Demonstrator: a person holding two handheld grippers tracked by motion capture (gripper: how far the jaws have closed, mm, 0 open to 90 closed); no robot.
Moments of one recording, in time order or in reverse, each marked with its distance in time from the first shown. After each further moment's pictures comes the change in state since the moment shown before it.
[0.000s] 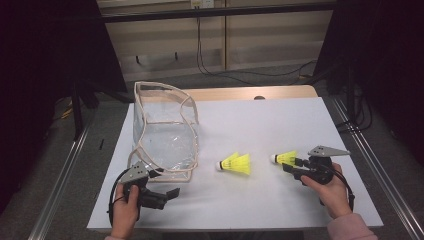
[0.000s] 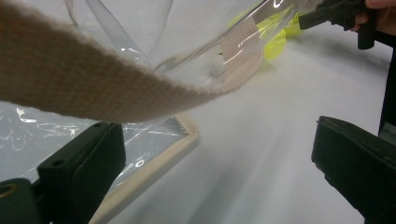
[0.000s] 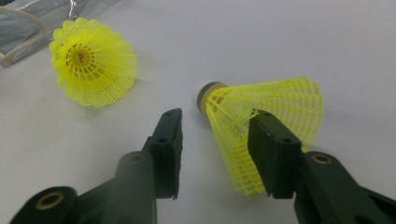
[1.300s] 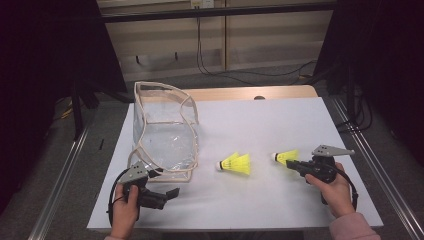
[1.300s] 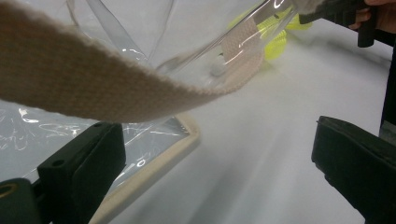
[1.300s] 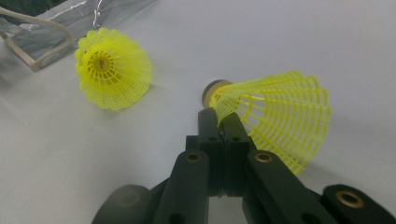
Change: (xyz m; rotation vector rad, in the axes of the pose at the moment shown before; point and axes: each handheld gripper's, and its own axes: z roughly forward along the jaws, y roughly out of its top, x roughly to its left) left arm -0.001 -0.001 0.000 0.009 -0.012 -0.022; right arm -0.007 0.000 -0.006 -0.031 0.077 -0.005
